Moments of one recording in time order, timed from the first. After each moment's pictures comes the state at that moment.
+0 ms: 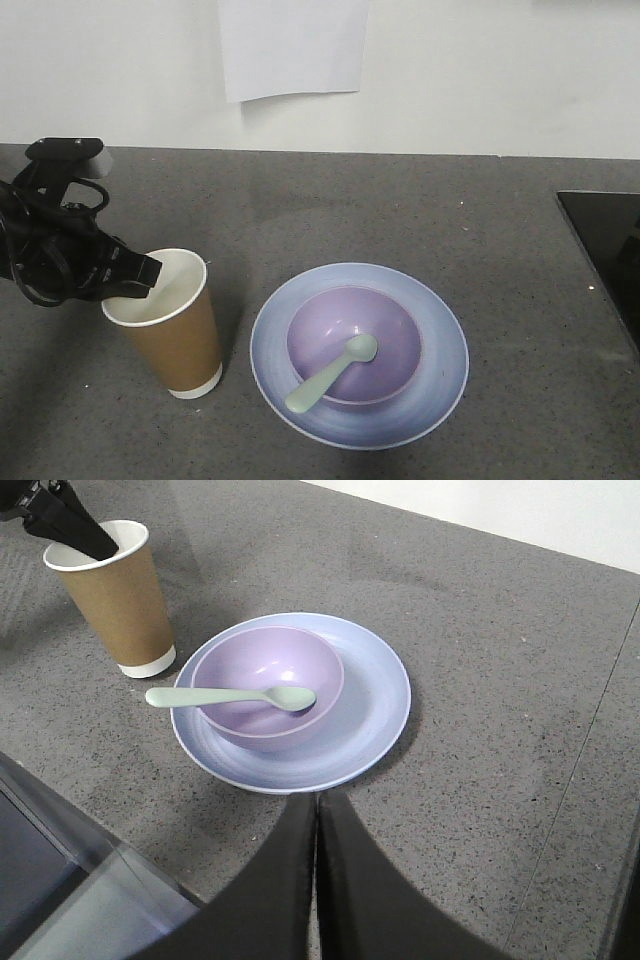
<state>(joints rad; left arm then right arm) -0.20 1.40 -1.10 -0.41 0.92 0.23 0.36 0.42 -1.01 0.11 1.20 -0.11</state>
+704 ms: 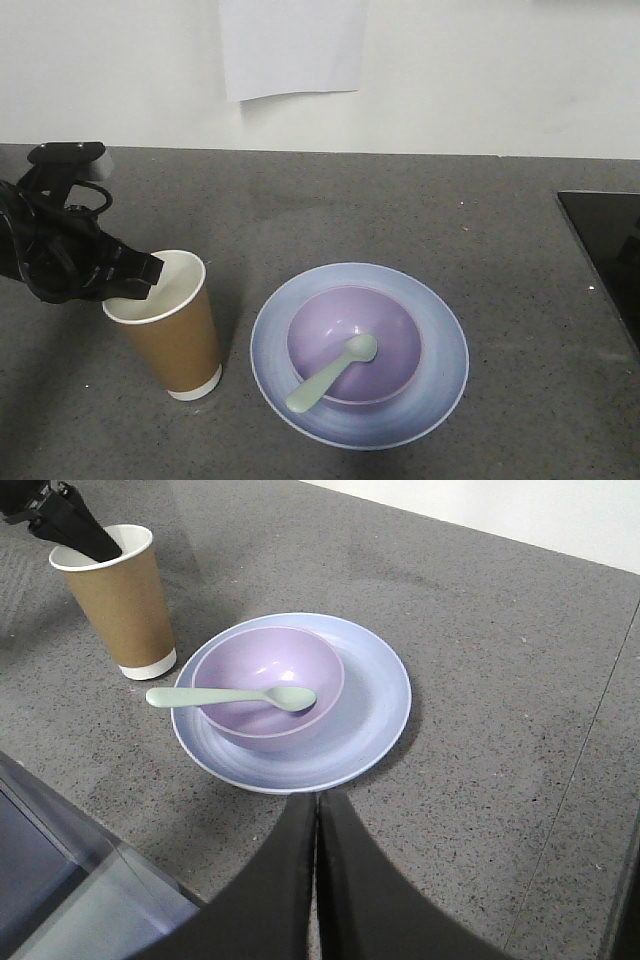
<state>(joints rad) -0.20 1.43 -1.10 -0.40 0.92 0.21 0.36 0.42 -1.01 0.11 1.20 -0.11</state>
